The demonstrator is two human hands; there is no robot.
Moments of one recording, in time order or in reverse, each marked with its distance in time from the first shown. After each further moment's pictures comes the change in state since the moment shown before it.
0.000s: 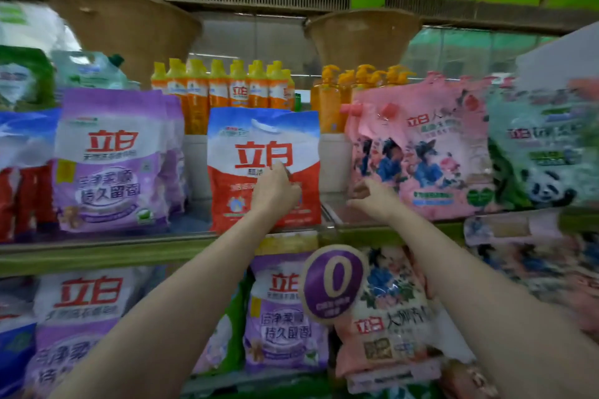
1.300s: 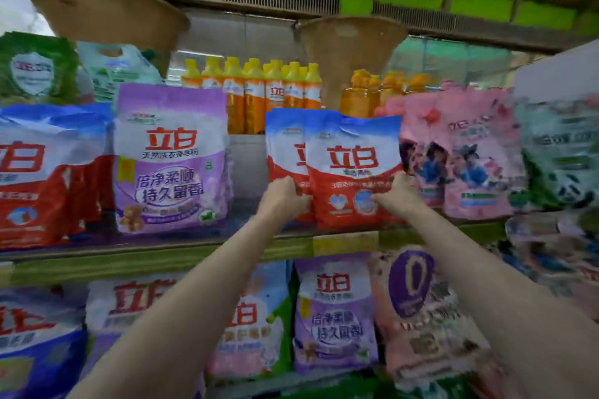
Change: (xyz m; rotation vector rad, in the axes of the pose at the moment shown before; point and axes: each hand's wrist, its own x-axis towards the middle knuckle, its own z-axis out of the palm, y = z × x) left_hand 0.019 -0.108 -0.052 -0.050 -0.175 0.067; right_hand -0.015 -0.081 0.063 -0.115 0.263 0.217
